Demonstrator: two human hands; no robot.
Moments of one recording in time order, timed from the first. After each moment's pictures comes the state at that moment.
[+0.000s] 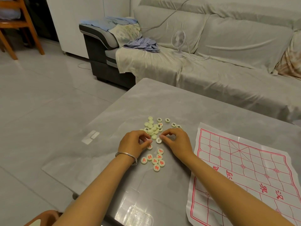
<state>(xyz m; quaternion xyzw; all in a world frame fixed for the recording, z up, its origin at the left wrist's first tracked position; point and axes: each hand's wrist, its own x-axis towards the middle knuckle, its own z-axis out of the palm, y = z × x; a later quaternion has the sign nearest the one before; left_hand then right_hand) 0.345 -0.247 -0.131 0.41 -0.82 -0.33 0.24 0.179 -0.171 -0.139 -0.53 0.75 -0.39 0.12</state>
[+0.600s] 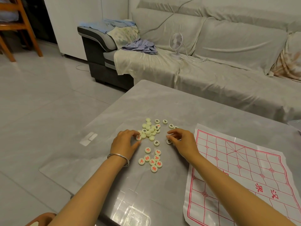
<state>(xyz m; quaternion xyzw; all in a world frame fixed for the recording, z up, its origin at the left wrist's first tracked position) 0.357 -0.259 -0.141 0.44 -0.83 -0.25 0.23 0.157 -0.160 -0.135 -0.47 0.77 -0.41 0.15</state>
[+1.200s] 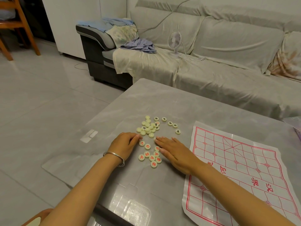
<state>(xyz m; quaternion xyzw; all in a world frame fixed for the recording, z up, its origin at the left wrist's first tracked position) 0.370 -0.254 -0.136 0.39 -0.84 -0.32 0.18 0.181 -0.123 -0.130 -0.71 0.68 -0.08 0.17</state>
